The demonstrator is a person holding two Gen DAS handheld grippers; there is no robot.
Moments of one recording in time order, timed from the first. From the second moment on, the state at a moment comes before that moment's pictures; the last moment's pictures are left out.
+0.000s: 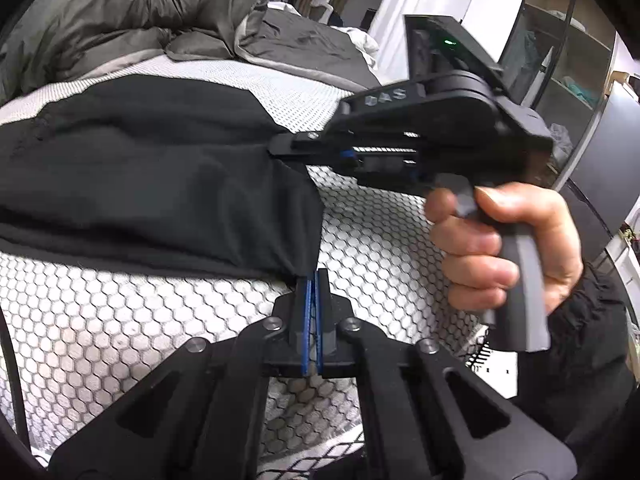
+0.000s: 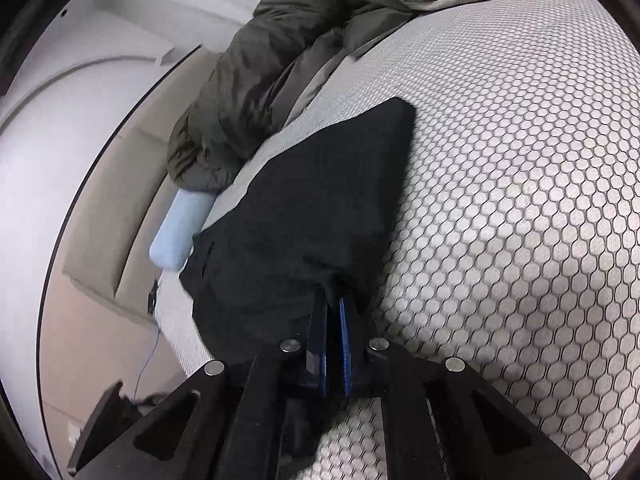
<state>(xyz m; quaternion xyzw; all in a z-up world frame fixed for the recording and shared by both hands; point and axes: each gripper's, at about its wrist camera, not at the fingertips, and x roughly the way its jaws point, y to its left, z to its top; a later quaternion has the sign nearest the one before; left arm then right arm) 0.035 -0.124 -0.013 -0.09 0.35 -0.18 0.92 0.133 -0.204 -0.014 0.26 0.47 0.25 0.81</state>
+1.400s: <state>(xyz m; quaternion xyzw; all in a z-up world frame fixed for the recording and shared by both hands) 0.061 -0.120 -0.025 0.08 0.39 -0.22 0.89 0.118 -0.201 -0.018 0.29 0.50 0.22 0.78</state>
